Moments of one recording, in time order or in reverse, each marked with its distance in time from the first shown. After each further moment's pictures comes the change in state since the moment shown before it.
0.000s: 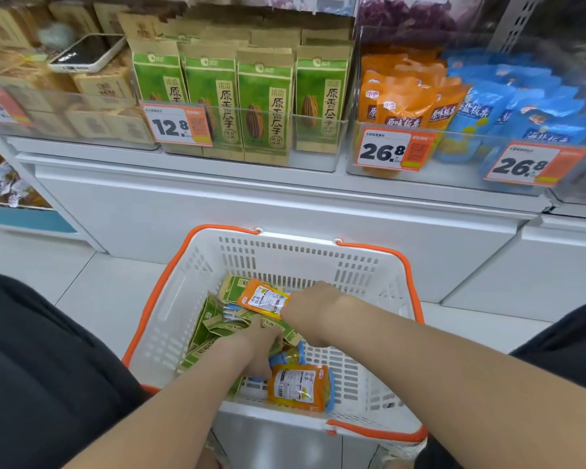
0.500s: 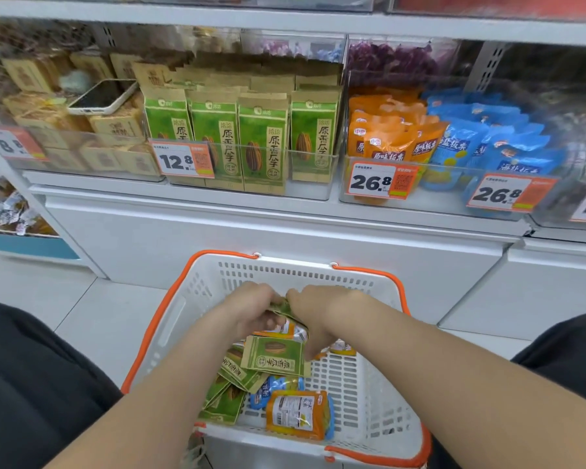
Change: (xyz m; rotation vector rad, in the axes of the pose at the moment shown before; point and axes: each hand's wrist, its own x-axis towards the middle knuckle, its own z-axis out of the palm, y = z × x) left_hand -0.042 0.013 -0.091 -1.418 0.294 -0.008; right_hand -0.018 0.031 -0.023 0.306 -0.015 0.146
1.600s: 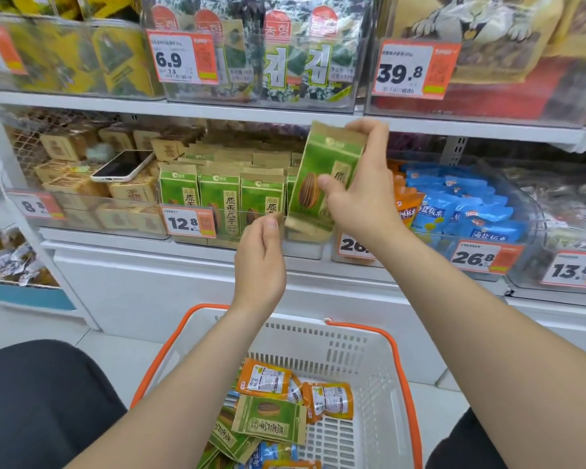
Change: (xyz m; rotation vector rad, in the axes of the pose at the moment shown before) left_hand -0.039 0.120 0.020 0.015 0.483 1.074; right_hand -0.076 0.074 -0.153 0.931 1.503 -0.033
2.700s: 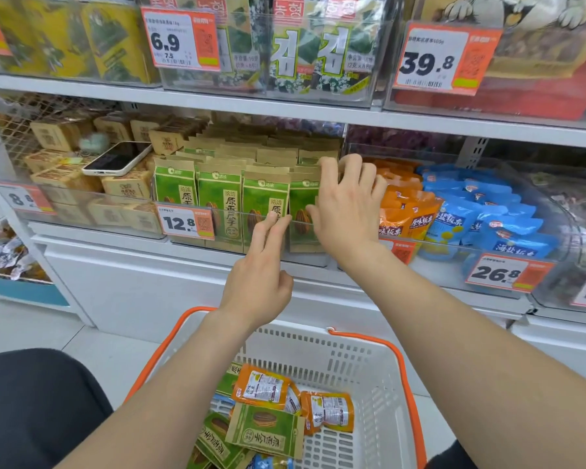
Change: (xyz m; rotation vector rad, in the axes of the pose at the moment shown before) left_hand 0.018 -0.039 -0.007 0.649 -0.315 0.252; right_hand 0.022 0.063 0.064 -1.010 0.052 -0.236
